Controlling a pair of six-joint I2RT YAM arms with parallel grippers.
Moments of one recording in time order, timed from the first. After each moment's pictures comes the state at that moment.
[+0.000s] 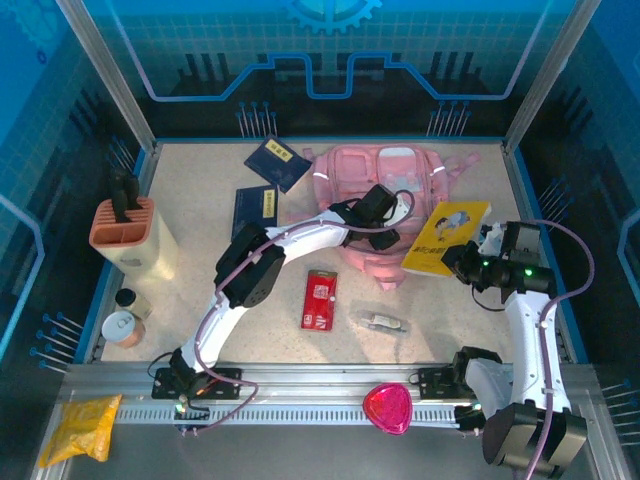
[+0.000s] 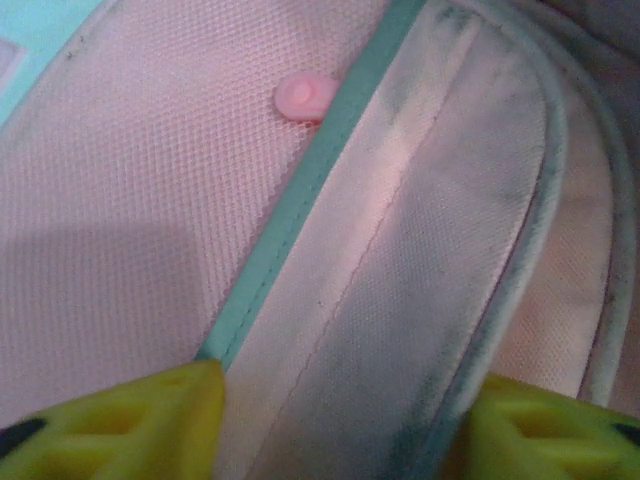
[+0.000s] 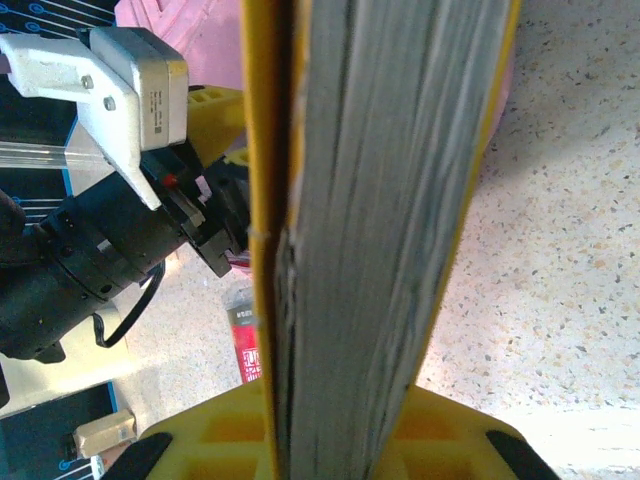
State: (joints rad) left arm -0.80 2.30 1.84 -0.40 -0.02 0.19; right arm -0.26 0.87 0.78 -0.89 -0.61 0.53
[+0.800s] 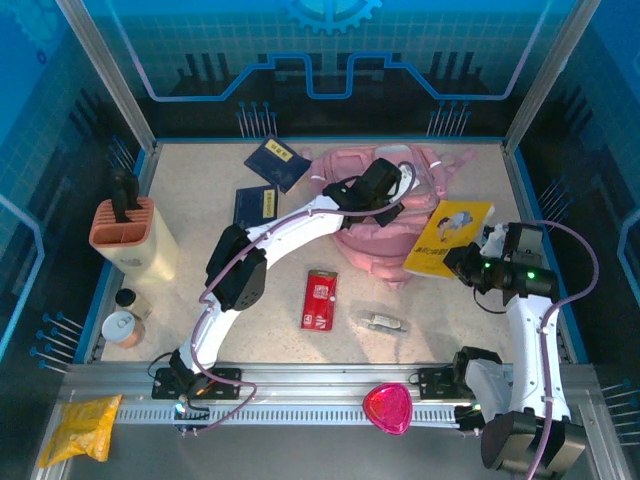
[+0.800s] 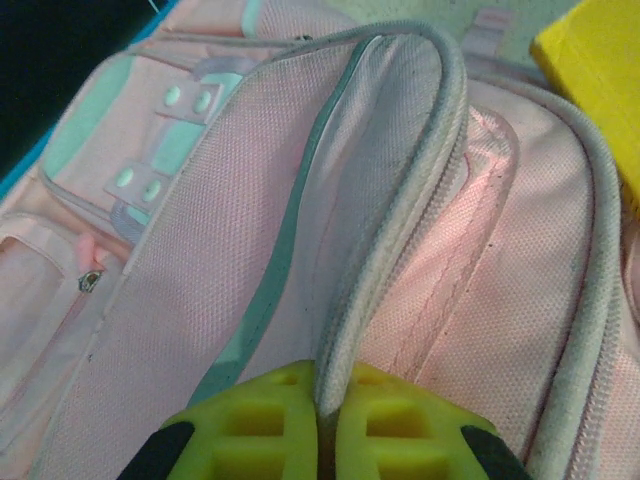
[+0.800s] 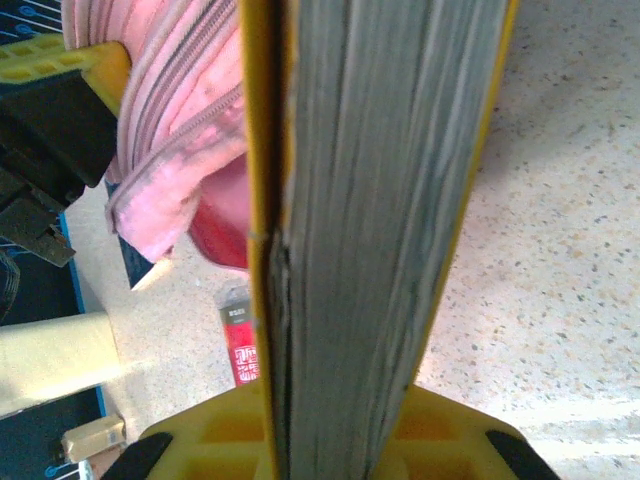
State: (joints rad) left arm -0.80 2.21 2.01 -0.50 -0.10 0.16; right arm -0.26 0.84 0.81 -0.93 -0.59 0.52
